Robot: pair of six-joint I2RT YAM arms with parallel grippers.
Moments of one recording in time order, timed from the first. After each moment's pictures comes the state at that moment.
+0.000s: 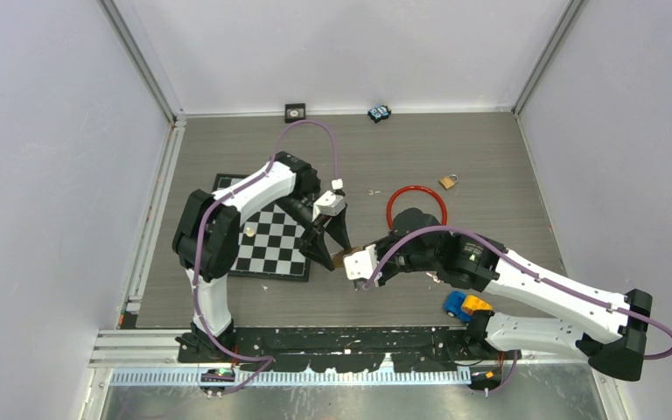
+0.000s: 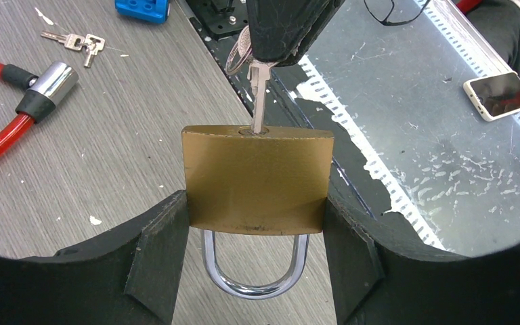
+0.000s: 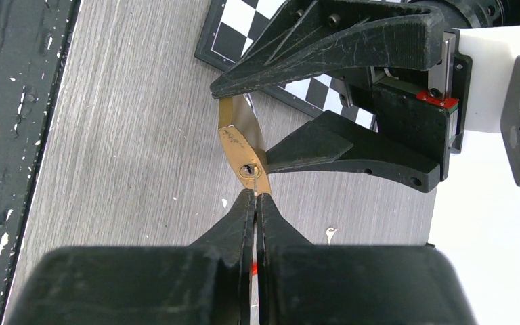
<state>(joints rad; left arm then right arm) -0.56 1.91 1.48 -1.52 1.30 1.67 1.06 1.00 0.96 -0.56 -0.21 -0.89</state>
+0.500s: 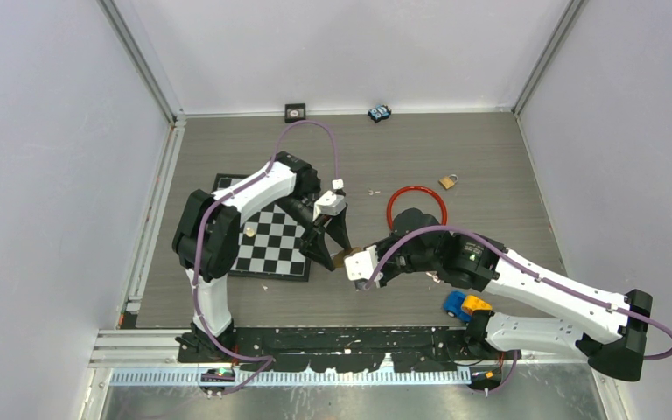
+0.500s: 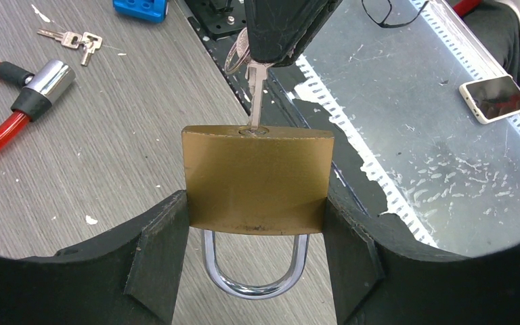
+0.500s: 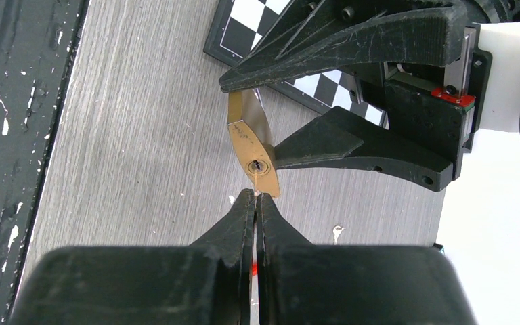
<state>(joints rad) -0.56 1.91 1.48 -1.52 1.30 1.65 1.05 1.00 0.96 -0.58 -0.22 -0.89</state>
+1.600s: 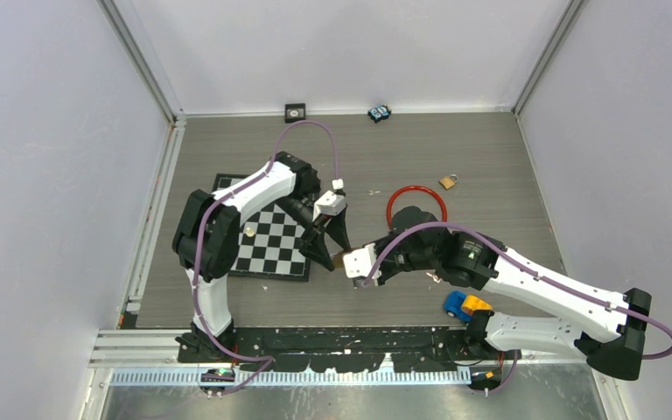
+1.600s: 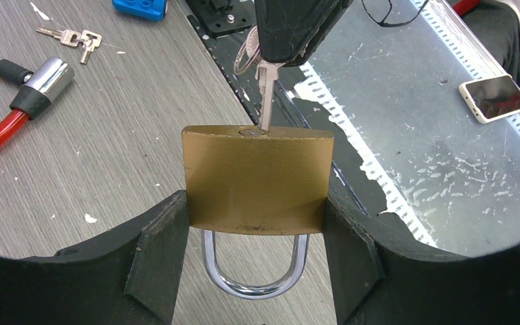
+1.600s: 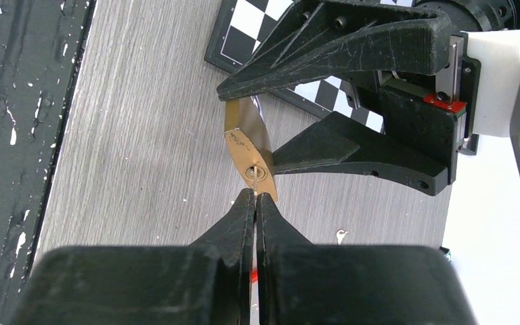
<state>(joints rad) -0.56 1.91 1.48 -1.52 1.30 1.65 1.05 1.02 0.98 -0.58 -0.23 -0.87</state>
